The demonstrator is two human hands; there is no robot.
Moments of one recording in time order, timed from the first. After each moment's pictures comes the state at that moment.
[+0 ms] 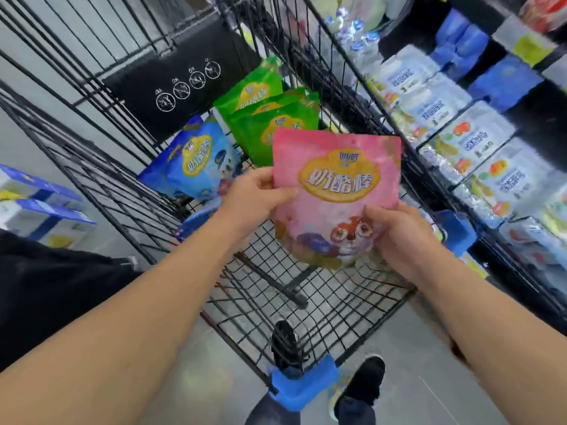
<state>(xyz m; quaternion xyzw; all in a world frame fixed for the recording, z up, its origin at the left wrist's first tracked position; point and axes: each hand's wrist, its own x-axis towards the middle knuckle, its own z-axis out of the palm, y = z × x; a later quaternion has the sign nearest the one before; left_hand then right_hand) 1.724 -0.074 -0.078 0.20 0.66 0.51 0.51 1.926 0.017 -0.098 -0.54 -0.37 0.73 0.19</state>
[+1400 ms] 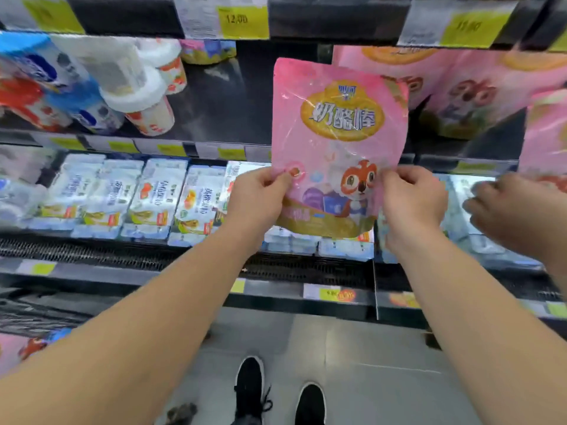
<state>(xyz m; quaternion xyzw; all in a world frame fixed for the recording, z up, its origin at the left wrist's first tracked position) 2.279 0.169 -0.045 0.46 0.59 0.33 0.57 2.458 0.119 -0.035 -0.83 -0.21 0.22 0.47</state>
